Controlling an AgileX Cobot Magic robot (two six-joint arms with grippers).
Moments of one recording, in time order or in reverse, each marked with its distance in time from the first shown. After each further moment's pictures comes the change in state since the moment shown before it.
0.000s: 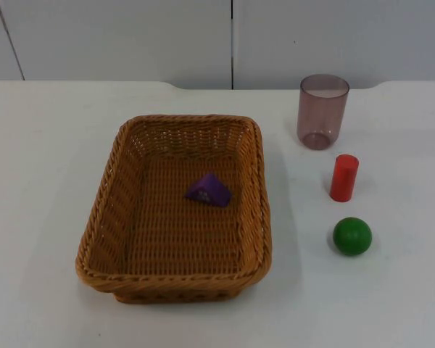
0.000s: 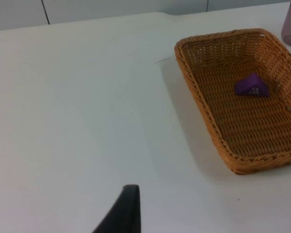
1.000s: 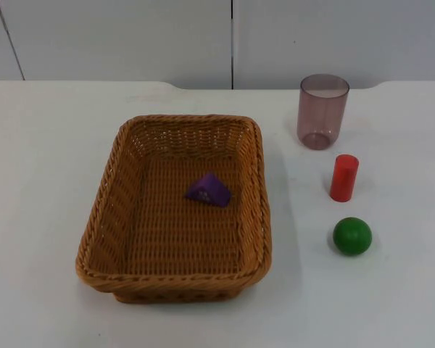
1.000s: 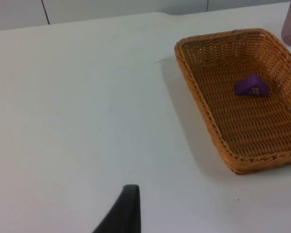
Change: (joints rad) right arm 0.459 0.000 0.000 -0.007 0.000 0.000; left arm 0.000 0.000 0.000 0.000 0.000 0.000
